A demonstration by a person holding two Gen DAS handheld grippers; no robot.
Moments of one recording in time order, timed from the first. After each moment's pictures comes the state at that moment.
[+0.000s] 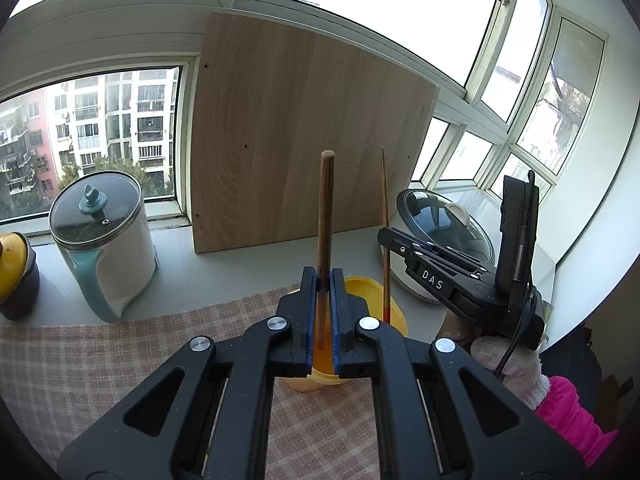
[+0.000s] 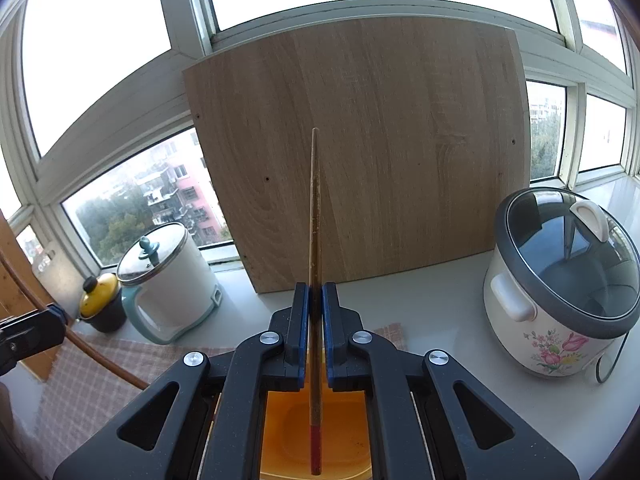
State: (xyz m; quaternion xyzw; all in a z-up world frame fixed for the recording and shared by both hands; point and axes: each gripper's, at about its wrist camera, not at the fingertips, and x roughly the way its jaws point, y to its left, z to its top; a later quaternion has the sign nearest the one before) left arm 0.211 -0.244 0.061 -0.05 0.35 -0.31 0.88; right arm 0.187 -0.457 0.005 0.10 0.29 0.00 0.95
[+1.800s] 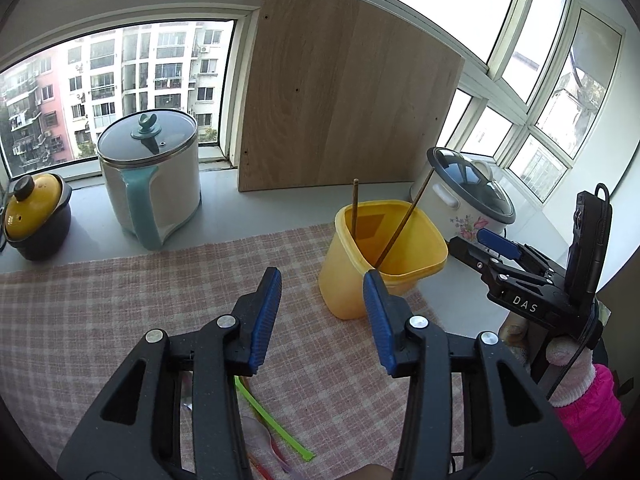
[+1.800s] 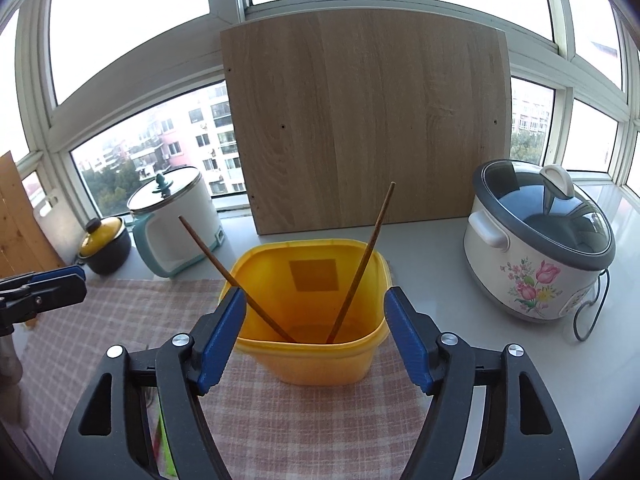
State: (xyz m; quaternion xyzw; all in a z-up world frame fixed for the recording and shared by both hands) left arm 0.165 -0.166 0.014 -0.04 0.39 -0.28 0.88; right arm 0.096 -0.424 -0.016 0.05 0.31 -0.01 0.95
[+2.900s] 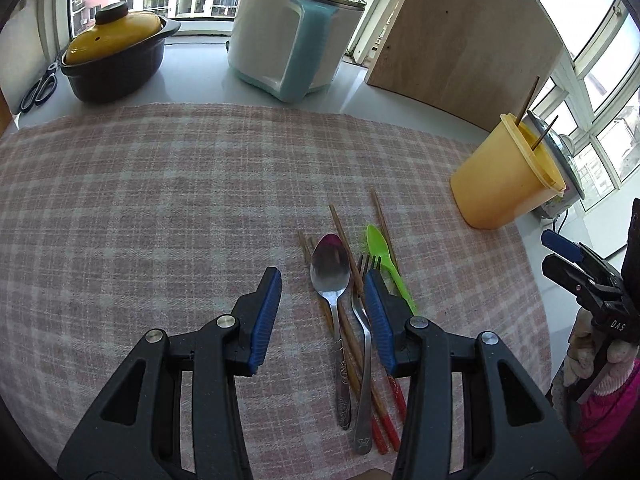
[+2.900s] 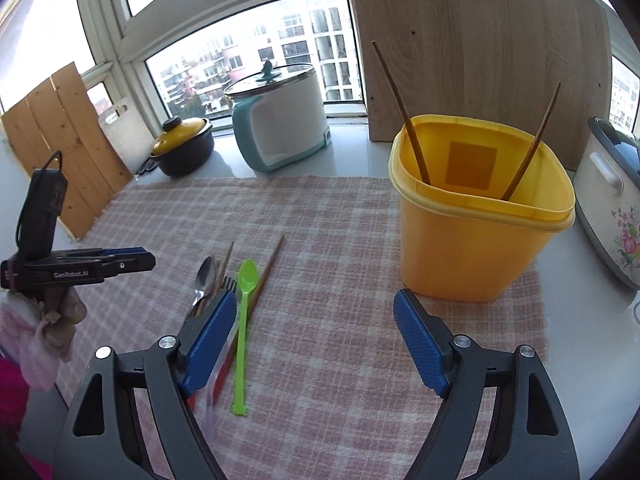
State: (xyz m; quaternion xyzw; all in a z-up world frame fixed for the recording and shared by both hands) left arm 0.162 -0.039 -0.121 -0.09 0.51 -0.19 0.83; right arm 0.087 -0.324 -0.089 0.03 0.42 0.15 0.90
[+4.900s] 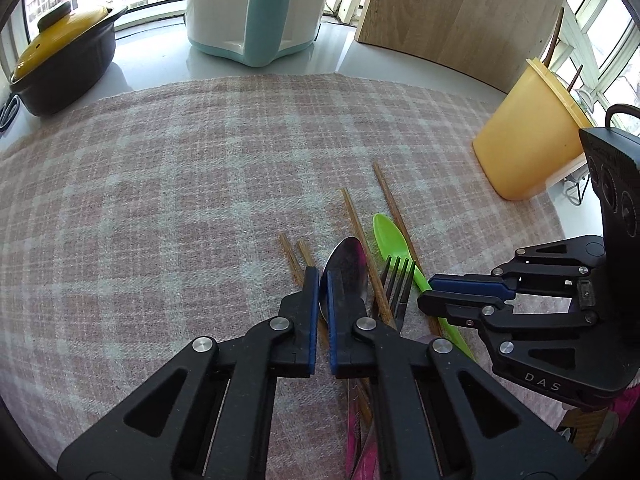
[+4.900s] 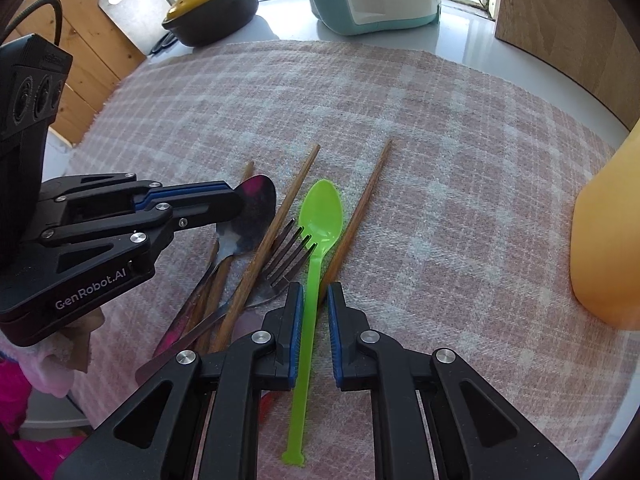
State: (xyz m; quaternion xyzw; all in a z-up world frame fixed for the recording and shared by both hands) left arm 0.197 -0.076 -0.175 -0.02 0.53 -0.20 0.82; right arm 0.155 -0.225 -0.182 -0.04 0.58 0.22 0.78
